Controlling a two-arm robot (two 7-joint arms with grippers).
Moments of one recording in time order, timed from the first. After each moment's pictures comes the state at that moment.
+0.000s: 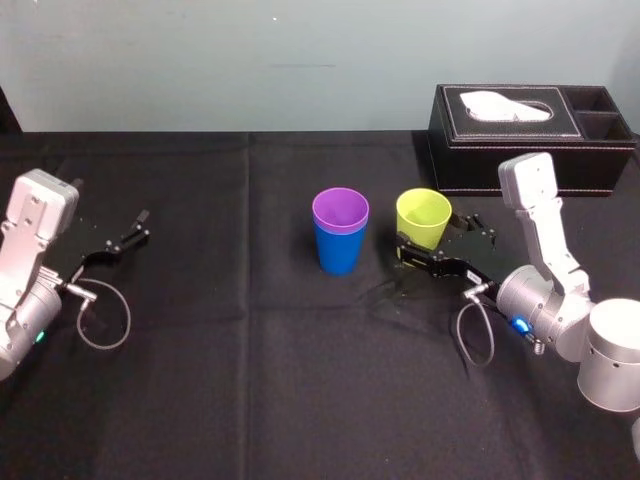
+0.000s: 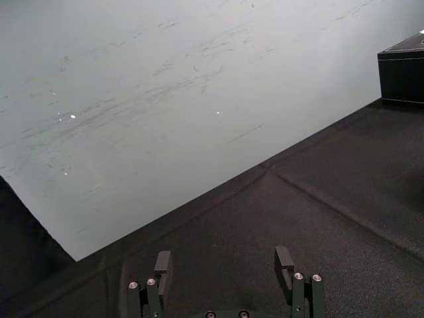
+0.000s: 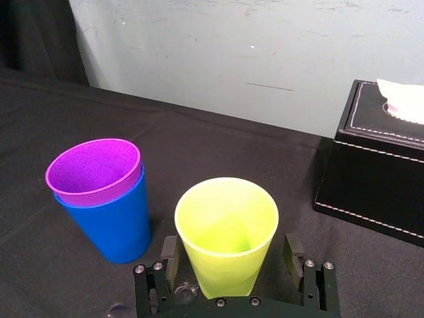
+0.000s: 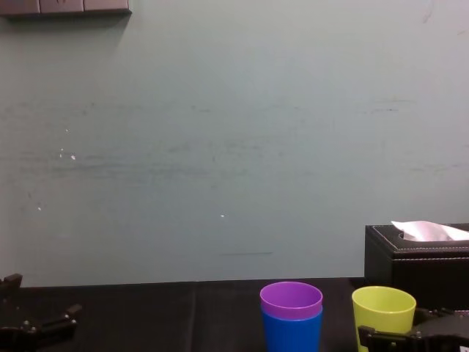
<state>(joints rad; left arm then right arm) -0.20 0.60 0.45 -1.41 -0.25 -0.12 0.03 0.22 0.31 -0.27 -1.38 0.24 0.16 0.29</state>
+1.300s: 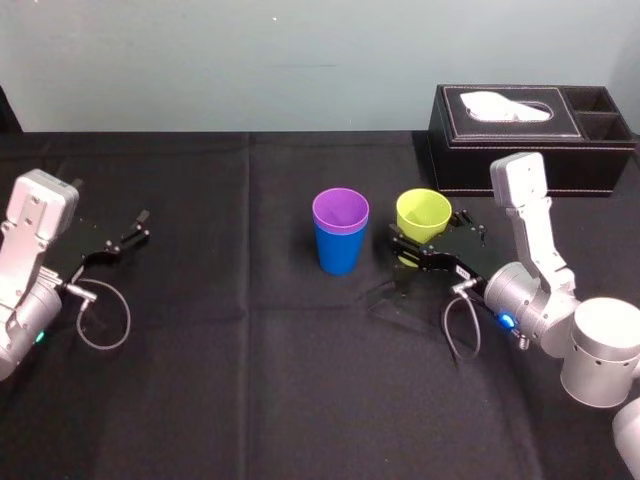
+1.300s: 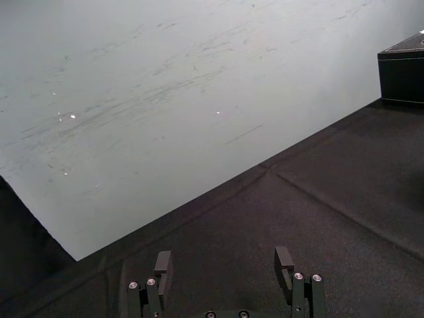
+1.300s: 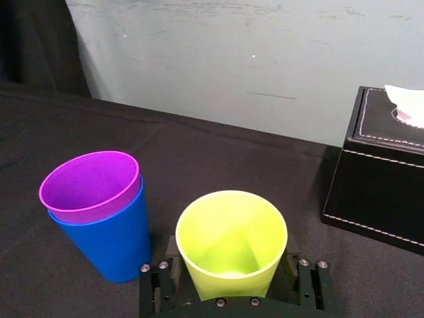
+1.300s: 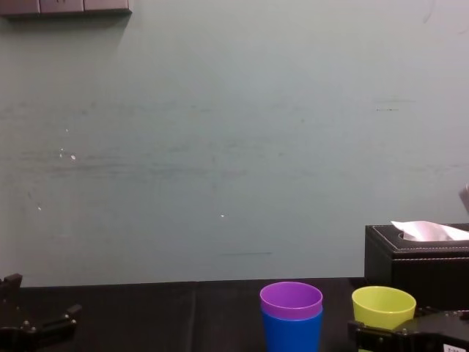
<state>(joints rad) -0.20 0.60 0.45 -1.41 -0.25 -0.12 0.03 0.25 0.27 -0.27 -1.30 0.23 0.09 0.30</state>
